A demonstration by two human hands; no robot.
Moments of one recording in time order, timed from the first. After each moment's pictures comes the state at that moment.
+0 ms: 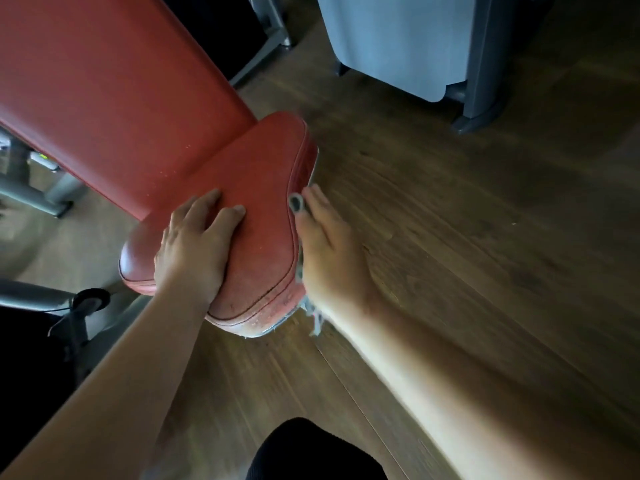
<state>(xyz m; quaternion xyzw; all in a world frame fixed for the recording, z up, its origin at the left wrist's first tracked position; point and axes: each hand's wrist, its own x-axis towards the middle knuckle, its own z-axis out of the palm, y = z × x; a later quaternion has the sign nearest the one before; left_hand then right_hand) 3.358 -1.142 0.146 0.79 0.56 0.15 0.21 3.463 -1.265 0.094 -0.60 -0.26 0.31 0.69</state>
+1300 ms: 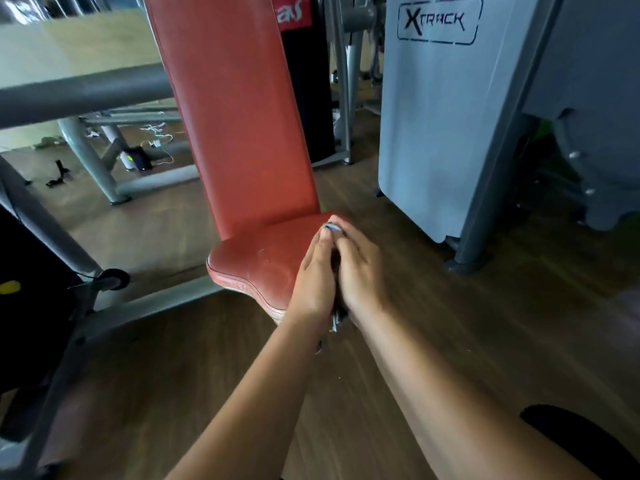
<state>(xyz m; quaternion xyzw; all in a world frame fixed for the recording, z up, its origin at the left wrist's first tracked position) 3.396 -1.299 0.228 0.53 0.42 0.40 0.62 3.465 -1.307 0.209 -0.59 -0.33 0.24 0.70</state>
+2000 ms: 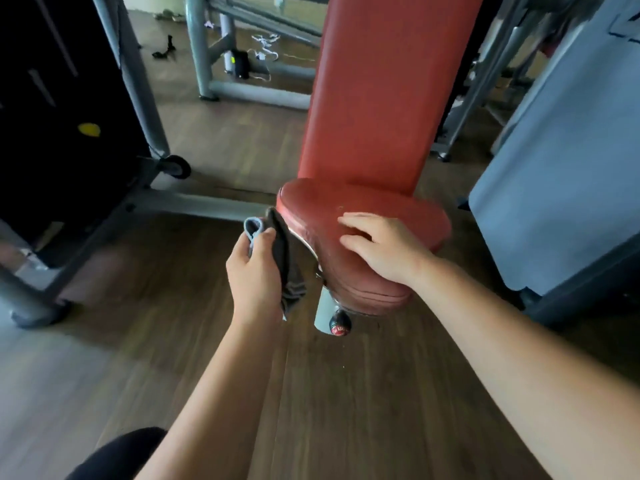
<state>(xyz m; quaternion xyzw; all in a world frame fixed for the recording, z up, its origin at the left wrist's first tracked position) 3.269 -1.242 0.139 0.25 0.52 0.64 0.50 3.463 -1.204 0.186 -0.60 -0.75 0.21 0.17</state>
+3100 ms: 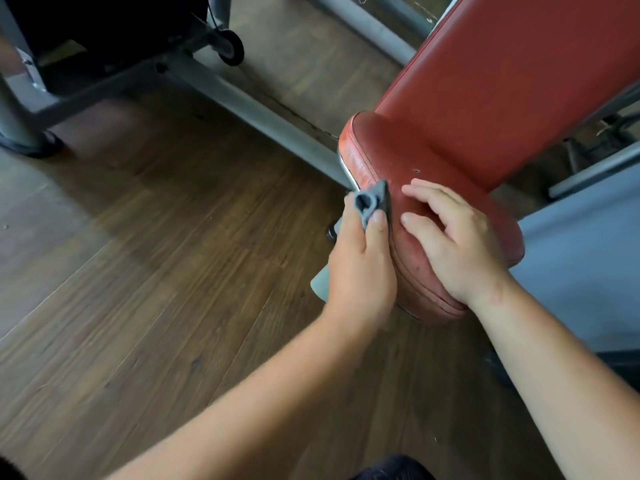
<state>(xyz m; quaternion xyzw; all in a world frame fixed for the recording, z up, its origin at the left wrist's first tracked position) 3.348 -1.262 0.105 0.28 0.49 0.63 0.53 3.465 -1.191 0.158 -0.54 -0.82 0.12 0.16</state>
